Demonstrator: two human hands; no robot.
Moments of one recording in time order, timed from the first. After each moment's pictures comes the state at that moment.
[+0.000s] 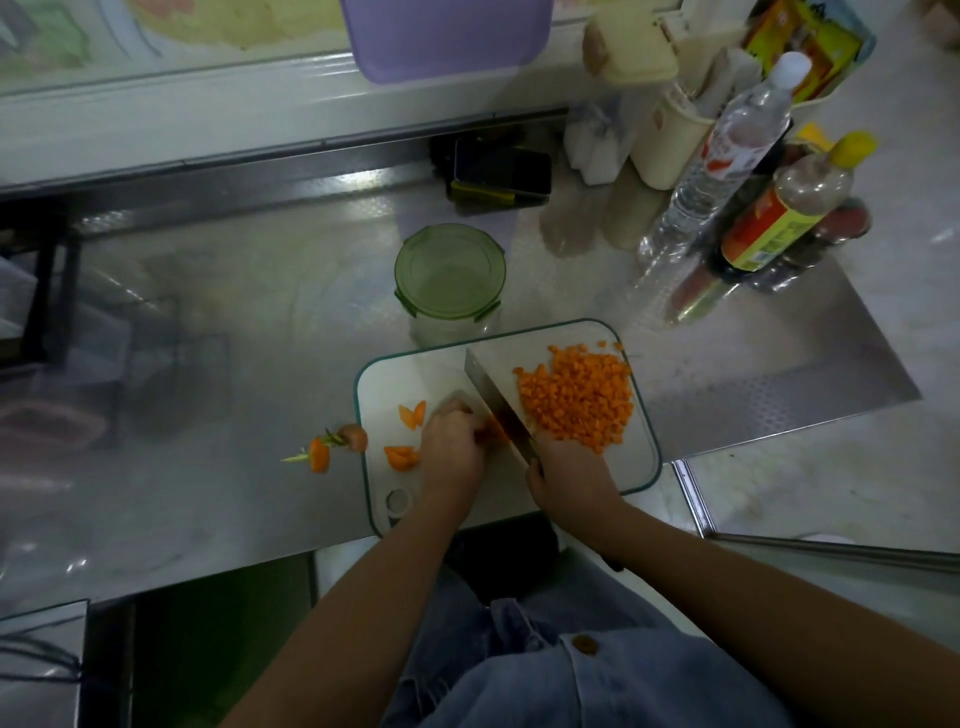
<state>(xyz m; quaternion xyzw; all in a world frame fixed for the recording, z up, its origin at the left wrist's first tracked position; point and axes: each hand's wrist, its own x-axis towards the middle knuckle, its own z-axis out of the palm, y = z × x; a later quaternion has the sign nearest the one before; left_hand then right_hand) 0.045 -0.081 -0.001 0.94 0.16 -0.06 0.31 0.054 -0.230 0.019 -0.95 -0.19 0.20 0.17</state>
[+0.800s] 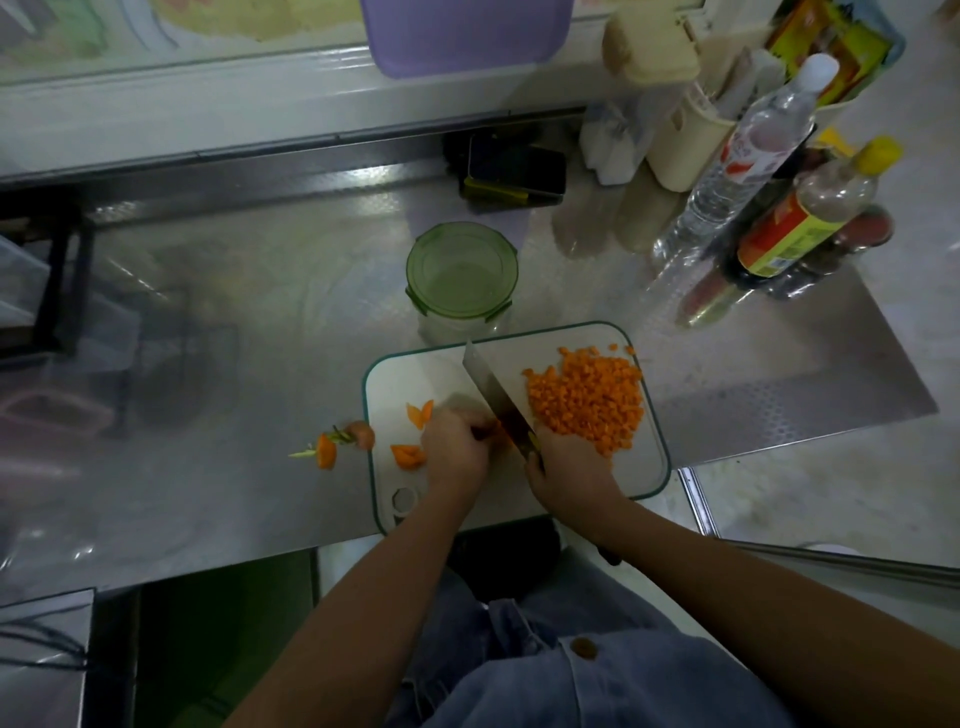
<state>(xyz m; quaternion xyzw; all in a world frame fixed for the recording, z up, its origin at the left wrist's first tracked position) 0.045 -0.080 0.000 0.87 0.27 -0.06 0.41 0.063 -0.221 0.021 -0.94 -0.19 0.22 0.18</state>
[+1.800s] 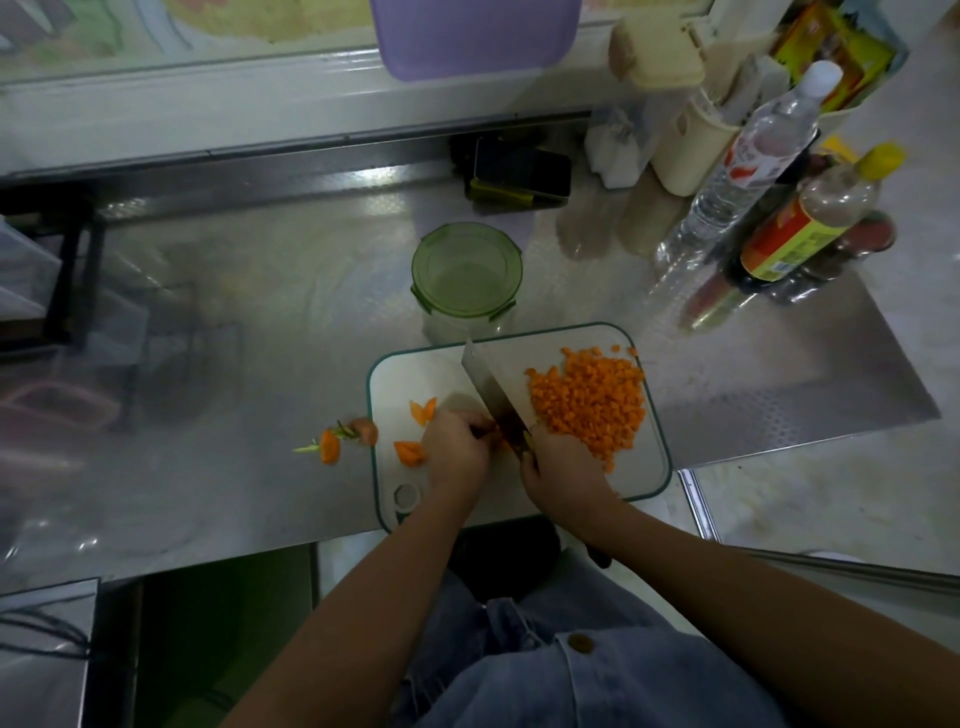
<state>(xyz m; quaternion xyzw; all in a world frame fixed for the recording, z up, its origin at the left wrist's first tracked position) 0.043 -0.081 0.001 0.84 0.31 -0.06 0.44 0.060 -0.213 0.021 -0.94 -0.18 0.23 0.18</state>
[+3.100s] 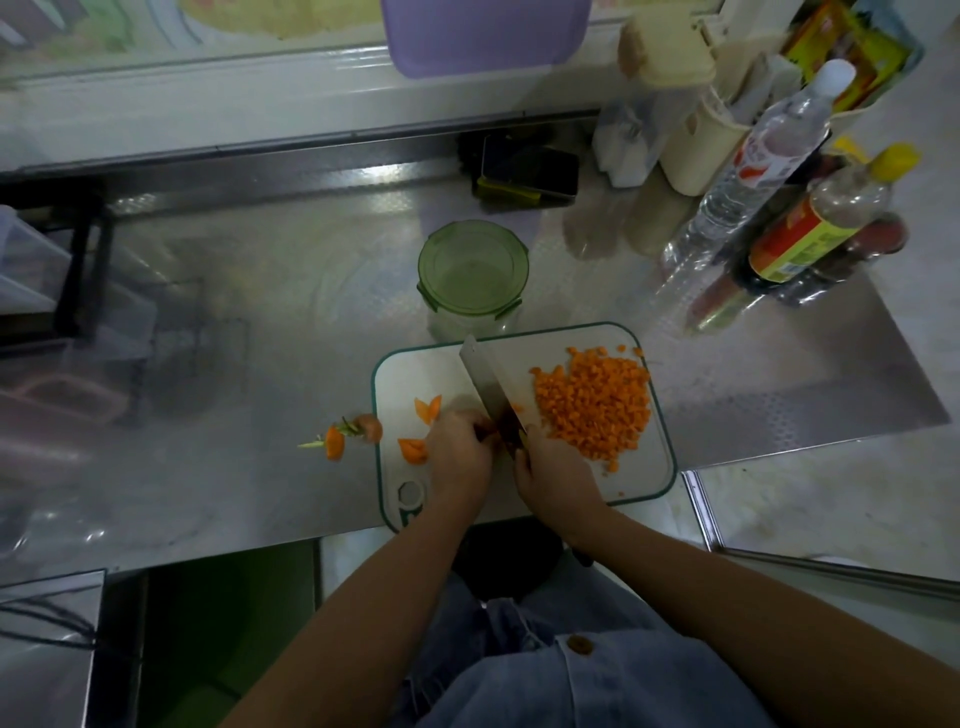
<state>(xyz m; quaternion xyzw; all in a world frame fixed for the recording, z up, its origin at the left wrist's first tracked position) 0.035 -0.082 0.003 0.87 0.27 -0.03 0.40 0.051 -0.202 0.004 -0.94 -0.17 0.20 0.21</state>
